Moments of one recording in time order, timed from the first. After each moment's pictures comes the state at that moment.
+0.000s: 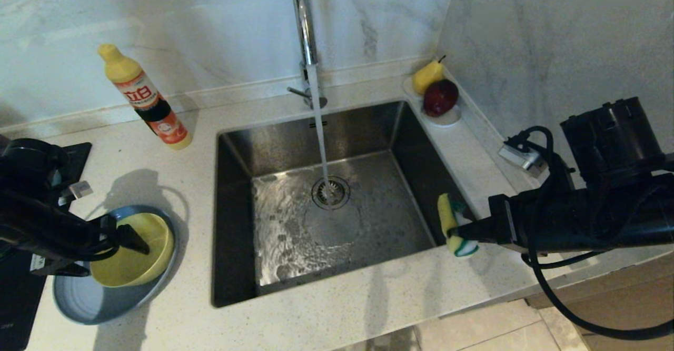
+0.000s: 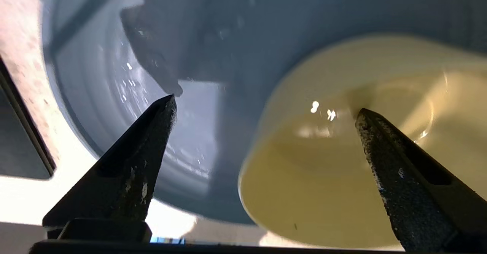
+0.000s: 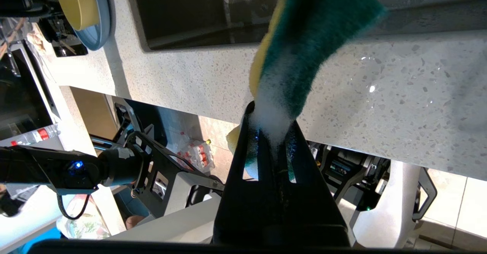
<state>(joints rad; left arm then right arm) 0.34 1.78 -1.23 0.59 -0.15 -0.14 0.48 1.53 -1.09 0.18 0.38 0.50</state>
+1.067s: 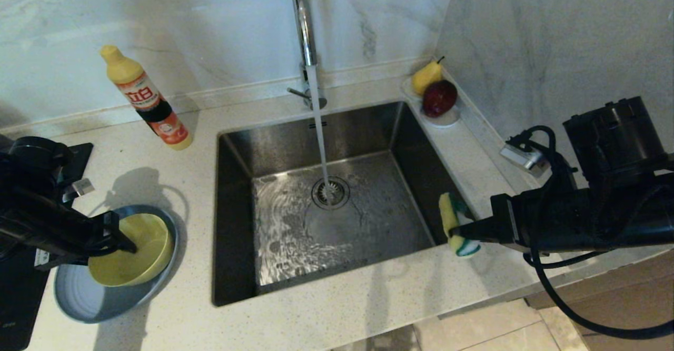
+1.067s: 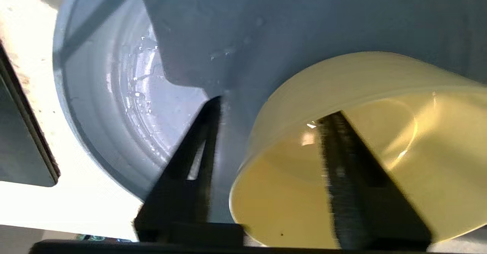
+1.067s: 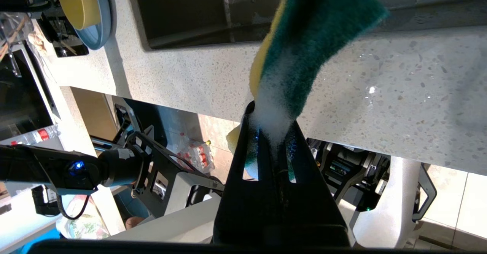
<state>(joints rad) 0.34 1.81 -1.27 0.59 -0.12 -0.15 0.47 1.52 -1.09 0.18 0.38 0.50</state>
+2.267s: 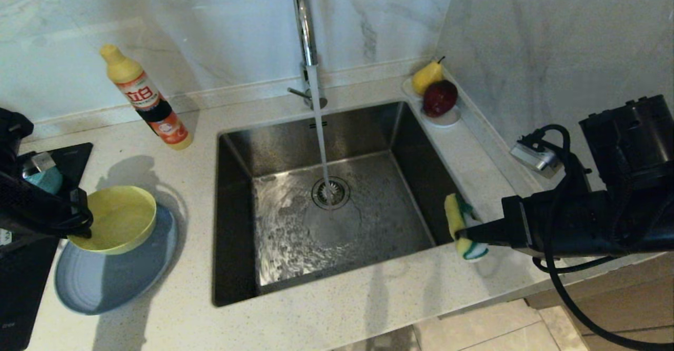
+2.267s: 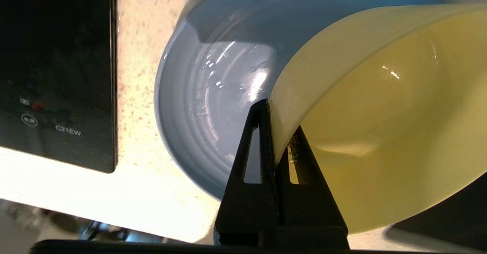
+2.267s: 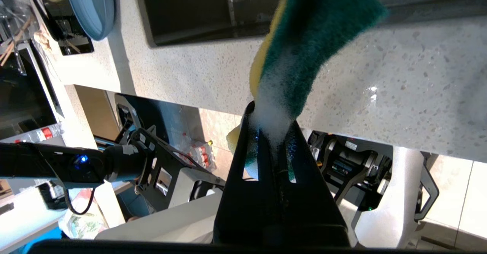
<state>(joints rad) 0.39 1.74 -1.39 0.65 -0.08 -0.17 0.47 1.48 -1.06 0.19 0.38 0.51</state>
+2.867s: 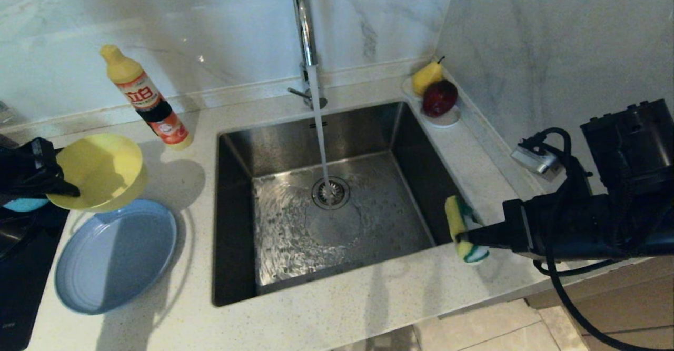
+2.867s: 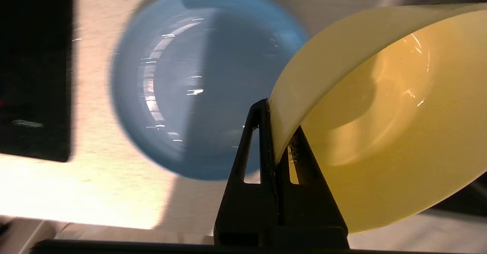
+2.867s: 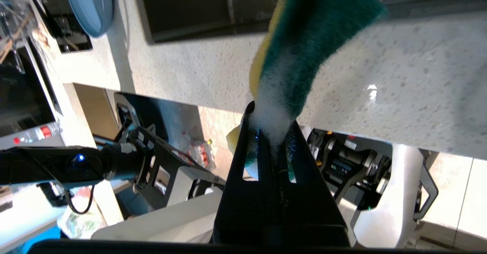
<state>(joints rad) 0.38 1.60 -1.56 0.79 -0.25 -0.26 0.48 1.48 -1.04 0.17 0.38 0.50</state>
